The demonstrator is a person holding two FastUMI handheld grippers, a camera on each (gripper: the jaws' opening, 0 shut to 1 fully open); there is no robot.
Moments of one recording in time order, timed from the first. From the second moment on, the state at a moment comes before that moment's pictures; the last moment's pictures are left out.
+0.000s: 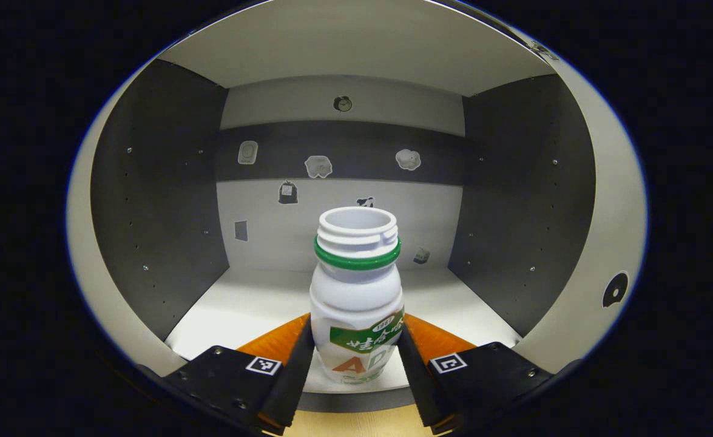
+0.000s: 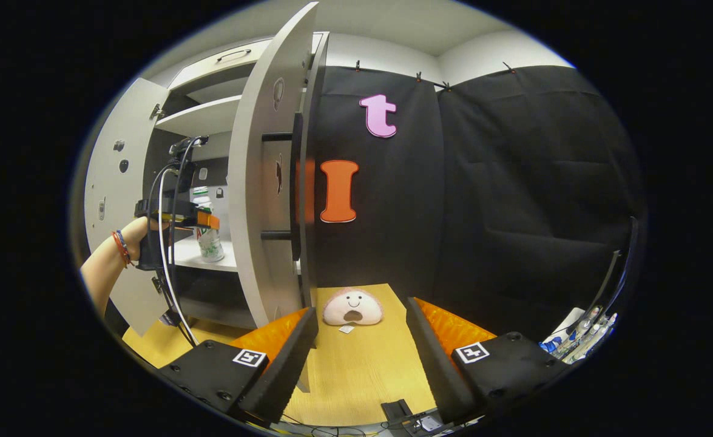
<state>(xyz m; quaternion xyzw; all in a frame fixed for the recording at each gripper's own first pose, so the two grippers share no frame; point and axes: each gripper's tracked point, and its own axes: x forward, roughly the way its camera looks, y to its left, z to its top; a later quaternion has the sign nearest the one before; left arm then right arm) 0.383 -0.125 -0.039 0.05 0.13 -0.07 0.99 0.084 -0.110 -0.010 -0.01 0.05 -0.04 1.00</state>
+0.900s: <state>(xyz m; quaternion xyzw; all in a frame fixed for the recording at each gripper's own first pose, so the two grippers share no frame) 0.313 -0.092 -0.008 0.04 0.07 -0.04 1.00 0.088 -0.109 -0.029 -0.01 0.06 -0.03 1.00</state>
